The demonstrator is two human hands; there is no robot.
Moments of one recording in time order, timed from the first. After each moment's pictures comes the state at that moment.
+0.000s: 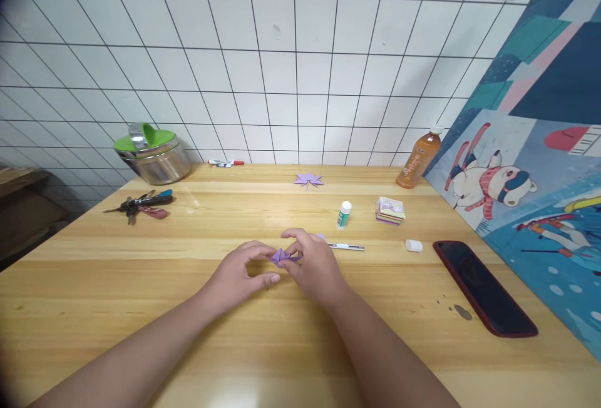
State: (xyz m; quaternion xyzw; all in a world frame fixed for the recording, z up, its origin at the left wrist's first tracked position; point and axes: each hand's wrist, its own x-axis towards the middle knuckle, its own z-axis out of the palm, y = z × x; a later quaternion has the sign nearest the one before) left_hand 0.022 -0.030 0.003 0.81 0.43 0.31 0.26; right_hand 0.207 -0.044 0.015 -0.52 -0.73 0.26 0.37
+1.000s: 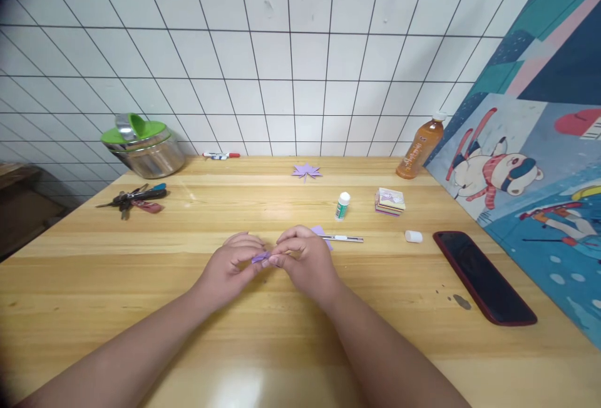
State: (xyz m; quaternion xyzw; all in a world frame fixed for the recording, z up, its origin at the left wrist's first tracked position) left_hand 0.021 -0.031 0.010 0.84 0.37 0.33 0.21; right_hand 0.201 -0.049 0.021 -0.48 -0.69 0.32 0.44
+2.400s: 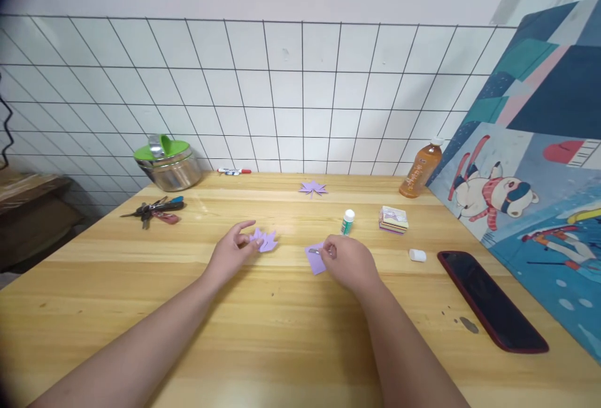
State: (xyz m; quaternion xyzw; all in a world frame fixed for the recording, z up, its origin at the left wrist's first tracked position) left_hand -0.003 0.019 -0.021 0.62 0.57 0.42 0.33; right_hand 0.259 -0.030 0.024 -0.67 -0.71 0.13 0.18
